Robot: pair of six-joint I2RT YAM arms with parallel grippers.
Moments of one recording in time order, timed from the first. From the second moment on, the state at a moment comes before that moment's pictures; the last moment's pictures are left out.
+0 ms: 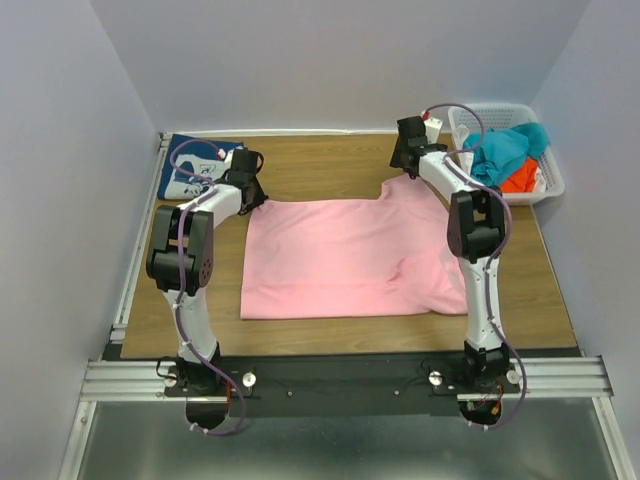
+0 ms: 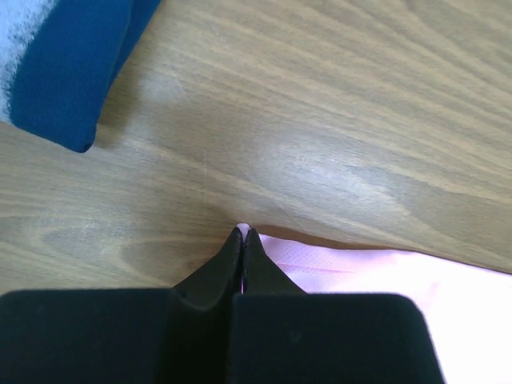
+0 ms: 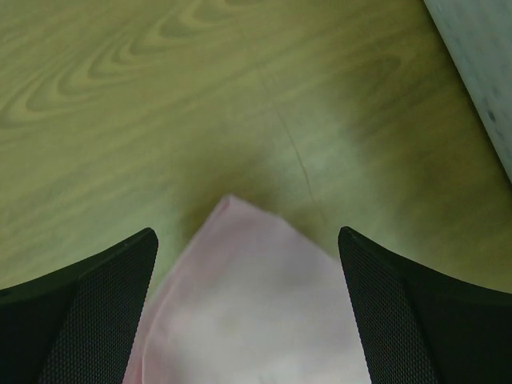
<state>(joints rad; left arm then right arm) -0.18 1.97 1.33 -0.22 -0.16 -0.57 0.25 2.32 1.93 -0.45 0.51 0.48</state>
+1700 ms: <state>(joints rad) -0.19 1.74 1.09 -0.15 -0.14 -0.57 0.31 1.91 1.42 -0.30 0.50 0.32</state>
